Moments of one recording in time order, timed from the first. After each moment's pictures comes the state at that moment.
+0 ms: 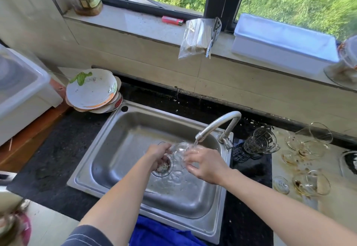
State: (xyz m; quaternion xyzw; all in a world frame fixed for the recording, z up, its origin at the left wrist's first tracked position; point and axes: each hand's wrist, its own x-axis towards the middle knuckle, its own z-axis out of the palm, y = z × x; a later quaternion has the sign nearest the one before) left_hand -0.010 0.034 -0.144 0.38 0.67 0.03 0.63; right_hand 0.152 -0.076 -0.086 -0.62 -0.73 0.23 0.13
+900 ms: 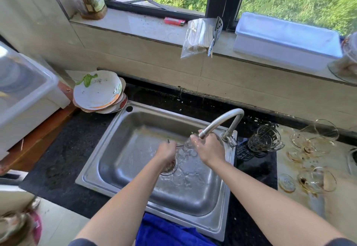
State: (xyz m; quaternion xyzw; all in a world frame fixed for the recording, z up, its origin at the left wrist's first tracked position) left_hand 0.003 0.012 -0.113 0.52 0.66 0.06 0.54; right_hand 0.141 -0.048 -0.109 -0.82 -0.43 0.30 0.21
